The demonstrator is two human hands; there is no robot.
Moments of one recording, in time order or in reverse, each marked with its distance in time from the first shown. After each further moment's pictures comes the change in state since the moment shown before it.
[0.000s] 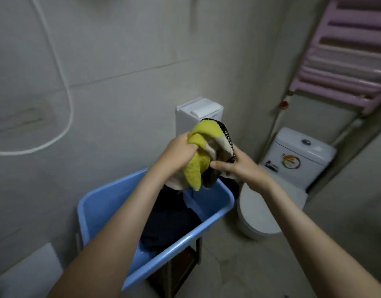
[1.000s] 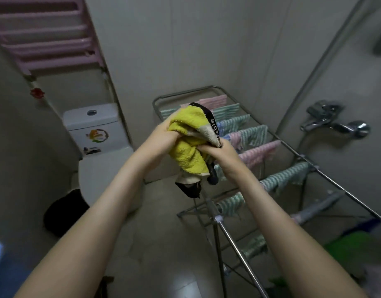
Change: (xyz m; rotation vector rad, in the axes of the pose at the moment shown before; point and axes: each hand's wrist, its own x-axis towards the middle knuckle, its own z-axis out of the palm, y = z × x) left_hand -0.180 0.199 0.392 -0.283 -1.111 0.368; right_hand -0.452 0.050 -0.171 0.167 1.215 0.207
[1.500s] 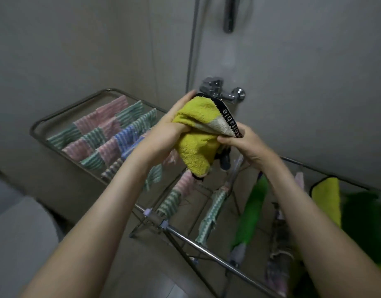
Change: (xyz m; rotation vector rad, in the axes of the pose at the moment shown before) left_hand 0.034 0.043 0.168 -0.267 -0.643 0.120; right_hand -0.123 -0.026 -0.161 -0.111 0.496 0.026
